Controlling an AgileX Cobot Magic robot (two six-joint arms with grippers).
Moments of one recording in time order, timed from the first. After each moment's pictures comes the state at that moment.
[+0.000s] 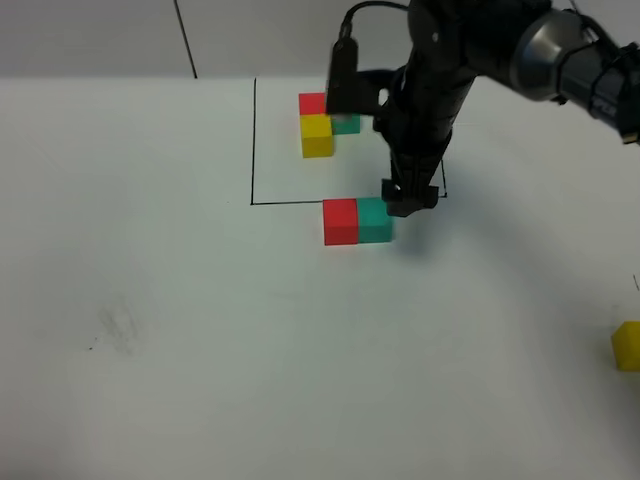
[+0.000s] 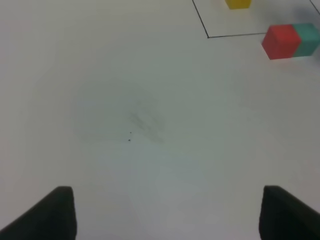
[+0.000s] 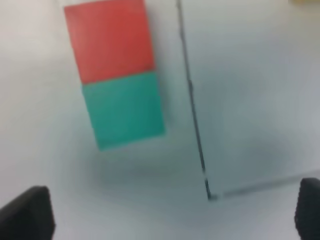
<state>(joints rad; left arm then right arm) -0.05 -0.01 -0.51 -0.13 1.08 0.04 0.46 2.12 -1.81 -0.02 1.06 -0.82</state>
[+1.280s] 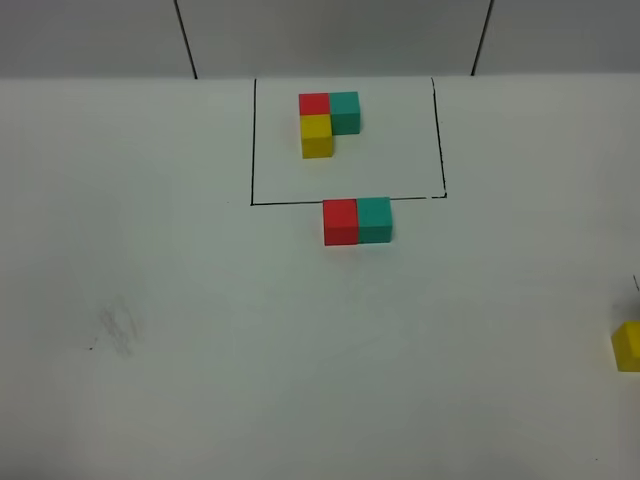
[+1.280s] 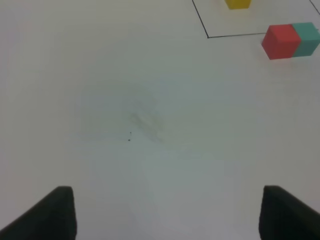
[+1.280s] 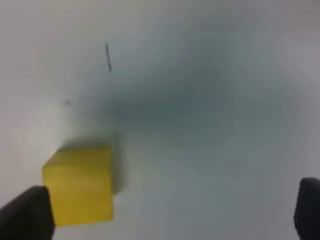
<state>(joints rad) -0.05 -0.01 -0.51 -0.13 1.08 0.04 -0.17 1.41 -0.79 -0.15 0.75 0.07</state>
